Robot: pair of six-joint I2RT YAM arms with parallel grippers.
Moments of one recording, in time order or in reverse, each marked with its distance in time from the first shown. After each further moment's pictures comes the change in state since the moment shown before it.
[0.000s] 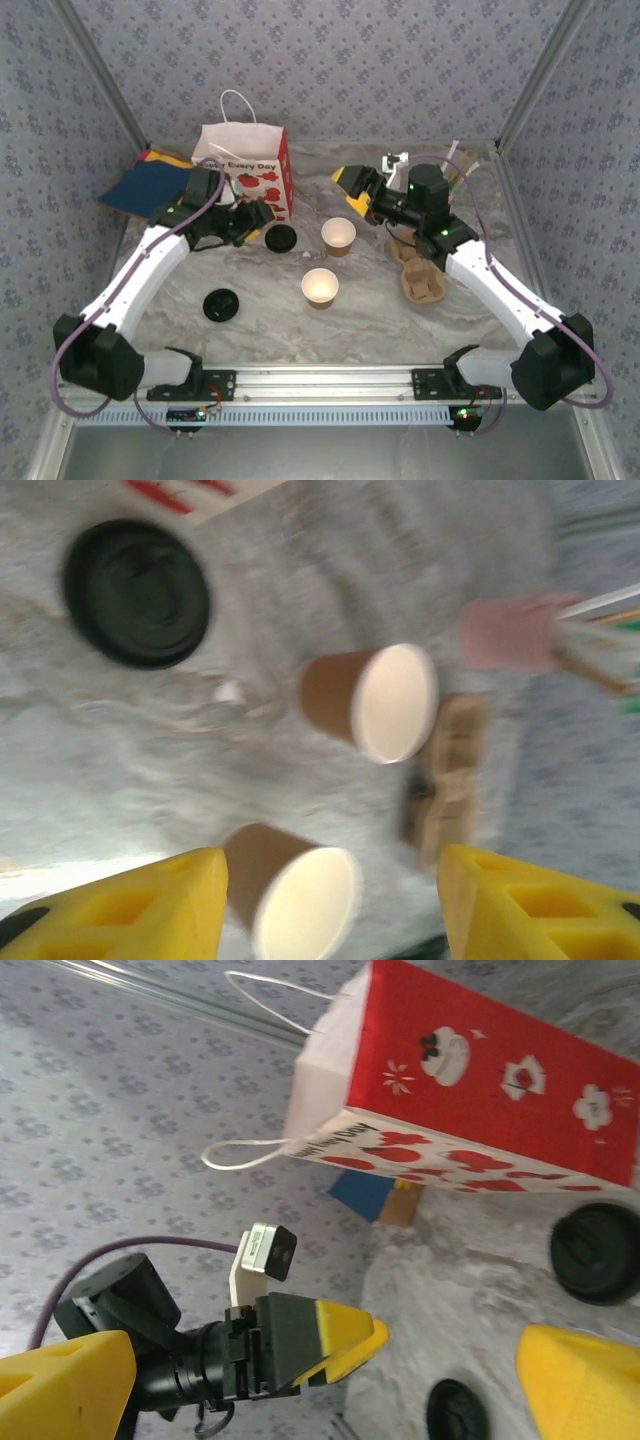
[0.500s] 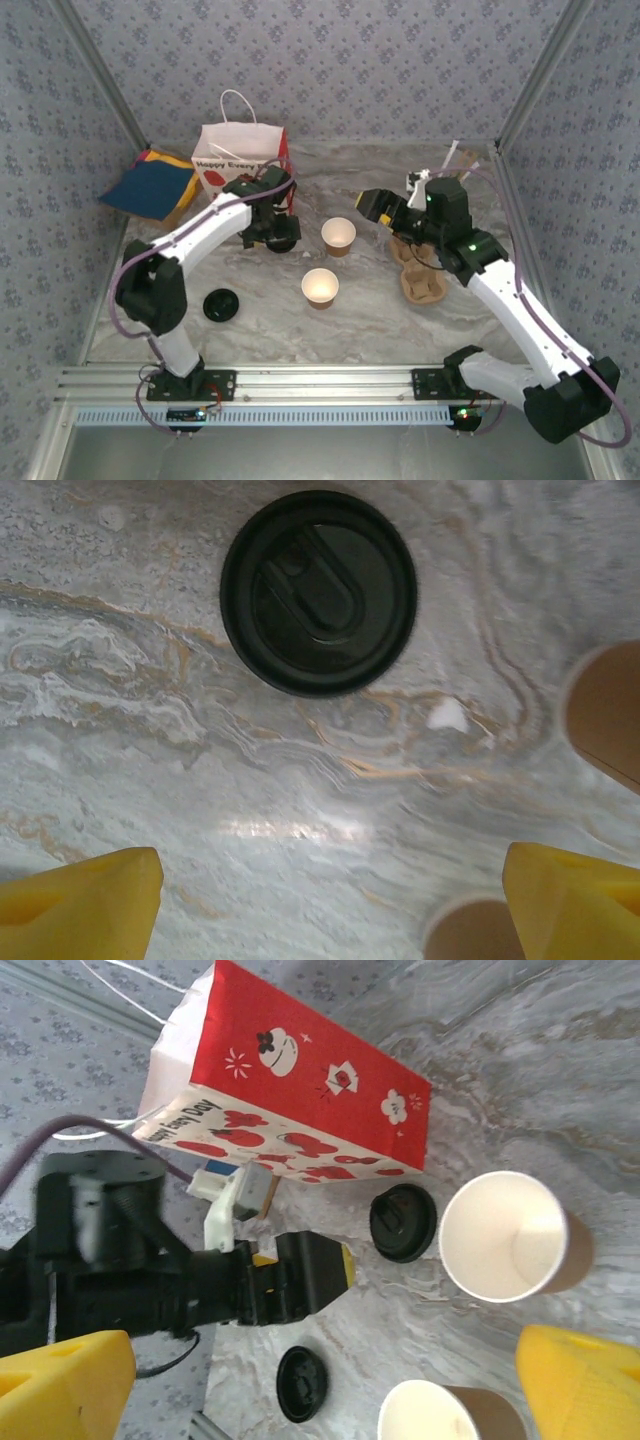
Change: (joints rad) left arm -0.208 0.431 0.259 -0.225 -0.460 0.135; right arm -0.045 -0.184 0.000 -0.423 0.148 -0.251
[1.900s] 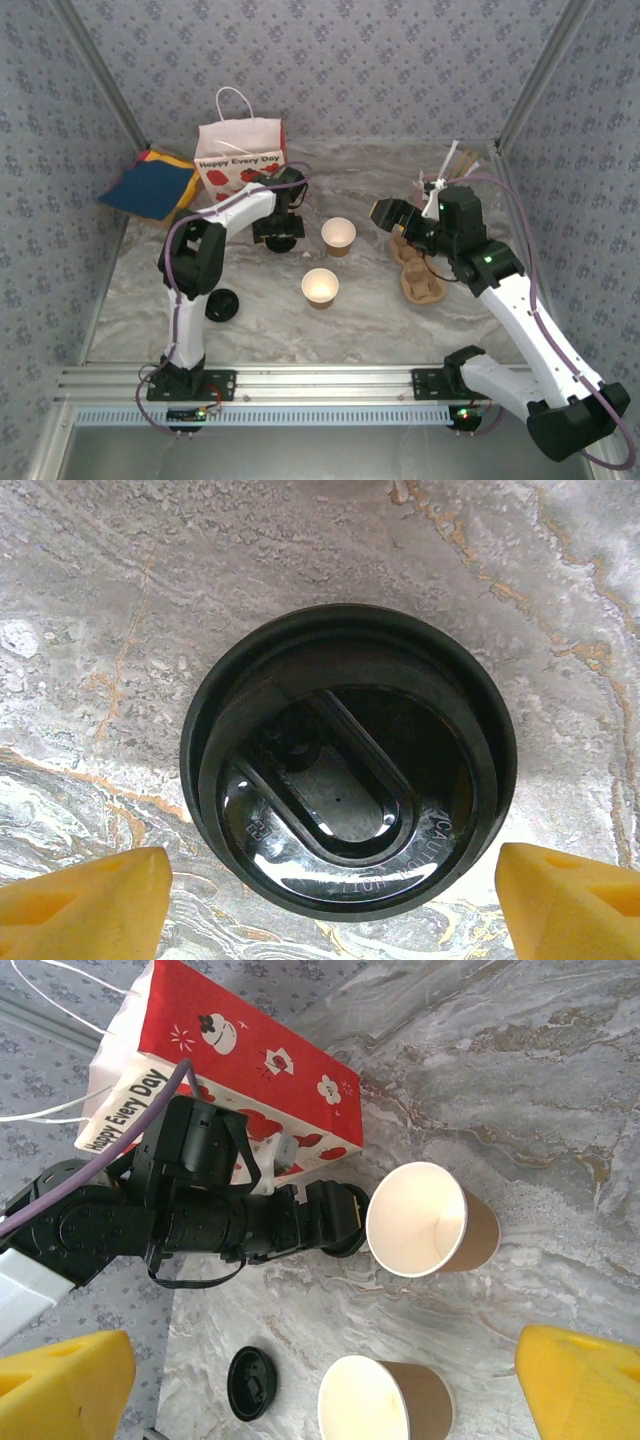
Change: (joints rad) left arm 0.035 0.331 0.172 0.038 -0.051 0.023; right arm -0.035 -0.087 -0.014 -0.140 0.064 -0.049
